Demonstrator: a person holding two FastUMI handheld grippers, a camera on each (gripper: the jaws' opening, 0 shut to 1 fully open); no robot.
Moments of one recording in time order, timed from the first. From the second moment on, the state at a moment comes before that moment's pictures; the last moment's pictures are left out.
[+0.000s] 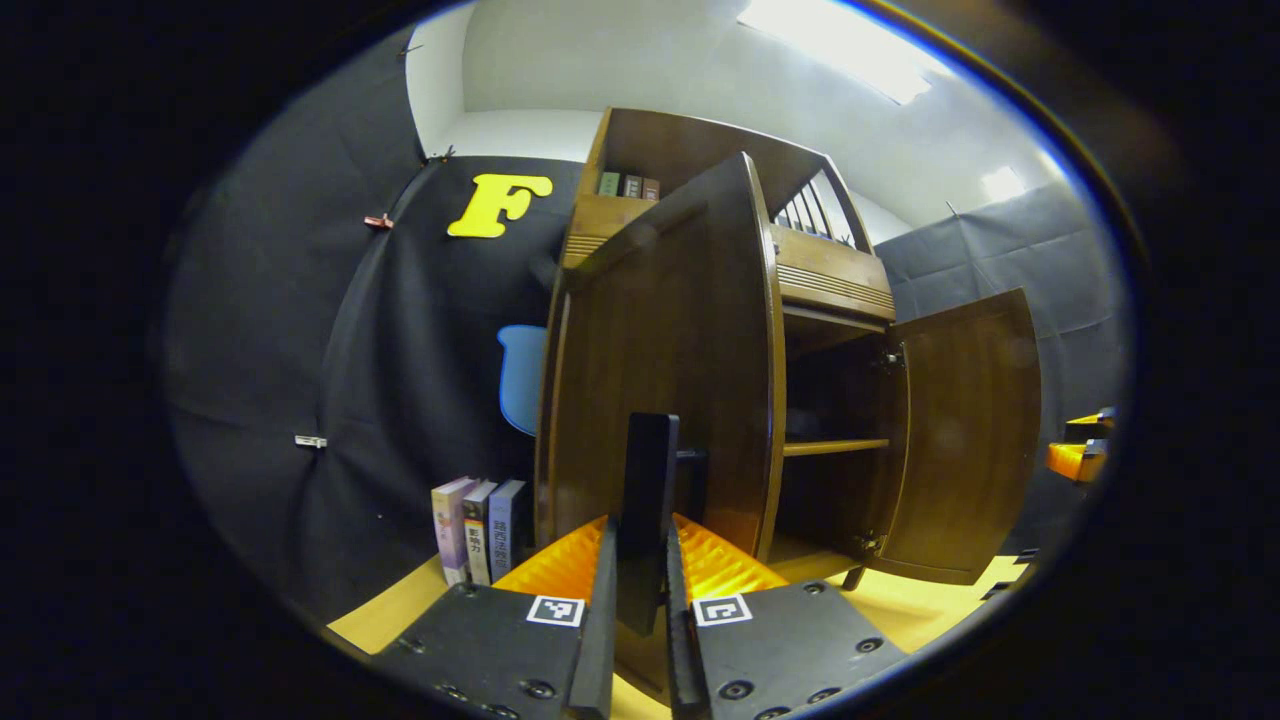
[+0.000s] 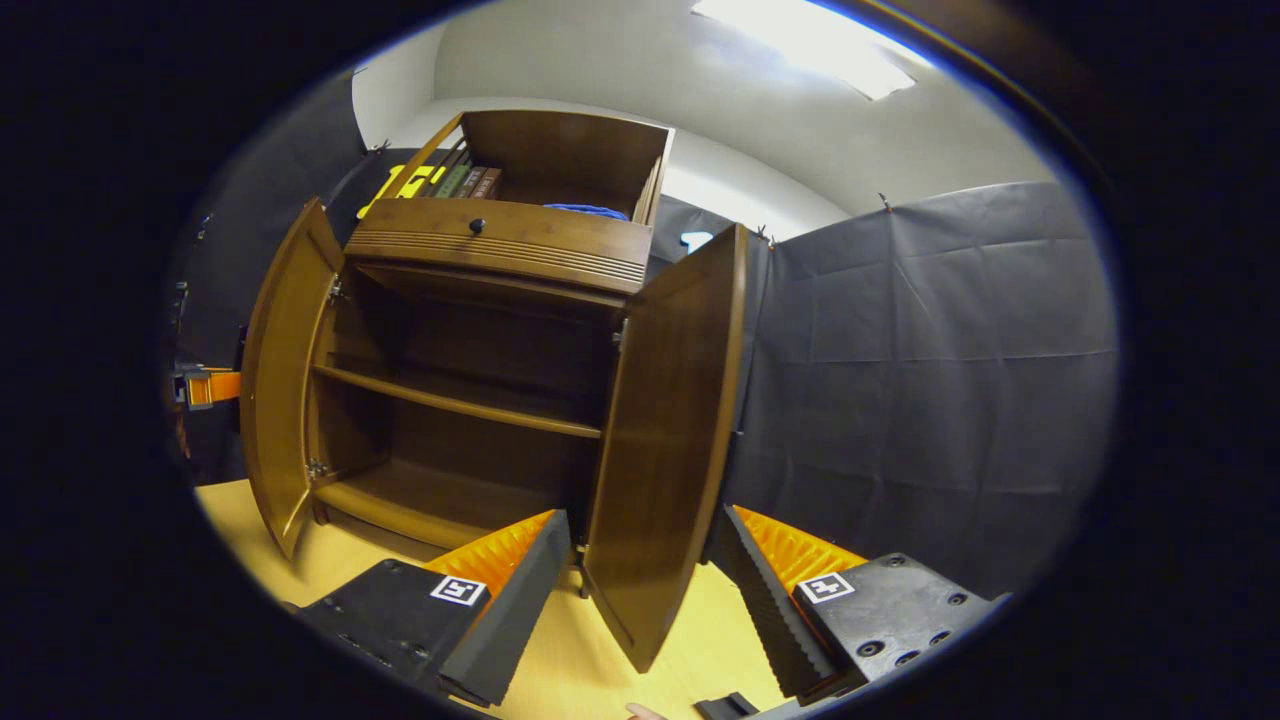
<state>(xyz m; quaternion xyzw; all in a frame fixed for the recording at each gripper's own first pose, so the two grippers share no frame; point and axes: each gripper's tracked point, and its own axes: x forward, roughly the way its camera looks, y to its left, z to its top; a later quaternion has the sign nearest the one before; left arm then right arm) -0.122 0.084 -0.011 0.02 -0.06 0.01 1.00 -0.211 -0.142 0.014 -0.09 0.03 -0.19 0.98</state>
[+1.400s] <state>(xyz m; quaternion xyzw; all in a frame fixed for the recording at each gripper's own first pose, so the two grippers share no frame) -0.153 -0.016 0.016 0.06 -0.07 -0.08 0.99 -0.118 -0.030 0.007 -0.01 0.00 -0.02 1.00</state>
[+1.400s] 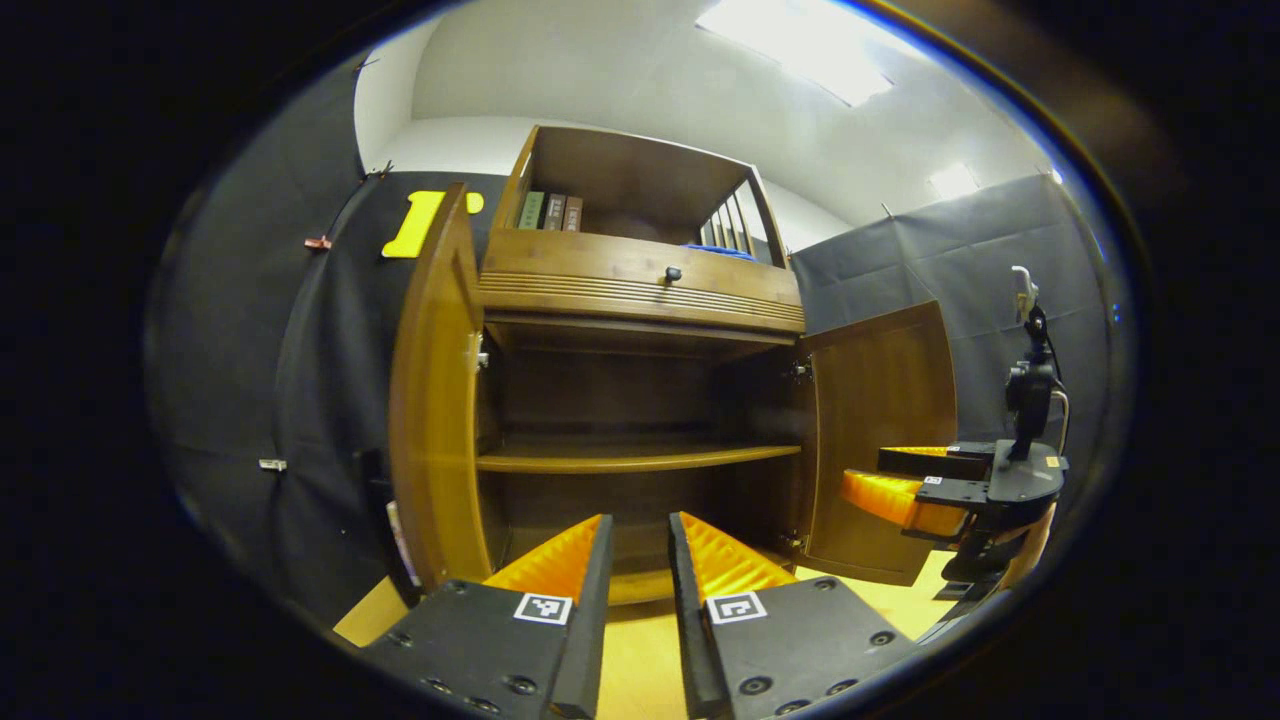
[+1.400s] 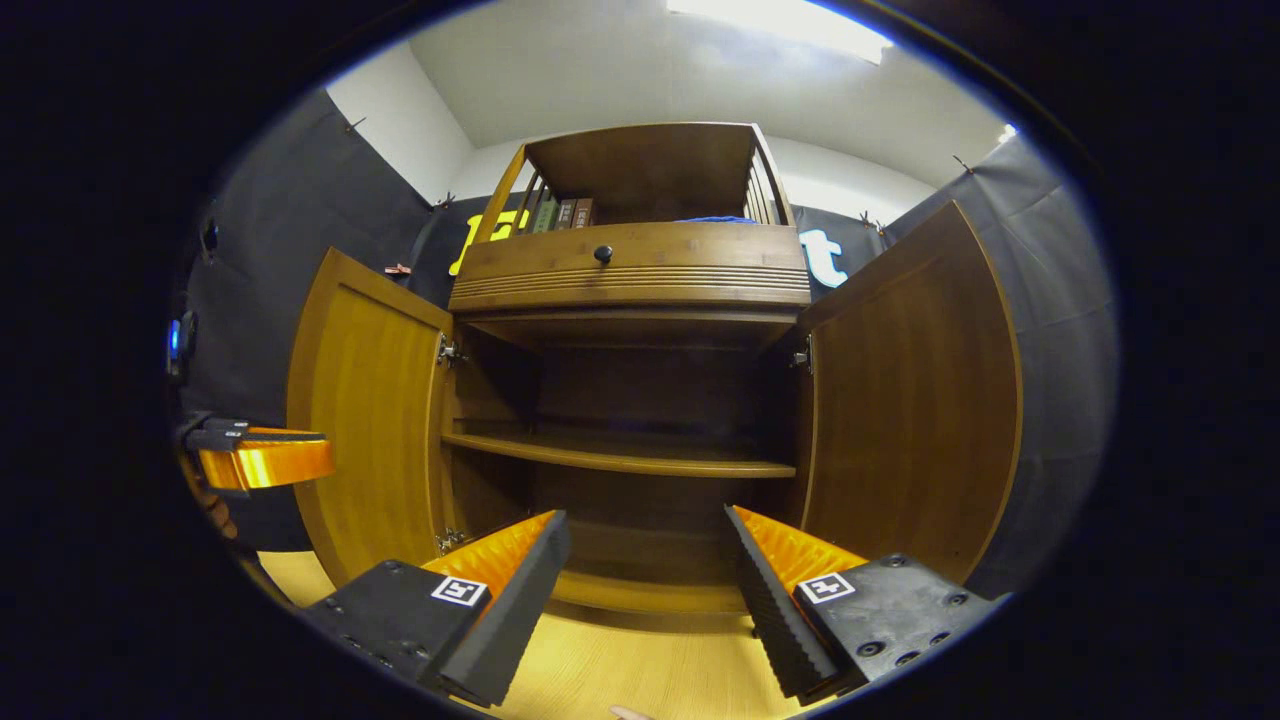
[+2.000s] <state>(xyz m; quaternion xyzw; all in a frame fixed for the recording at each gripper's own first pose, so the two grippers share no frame) -0.086 -0.030 -0.005 0.06 -0.04 -0.02 1.00 -0.110 -0.023 0.005 -0.03 0.01 0.00 1.00</state>
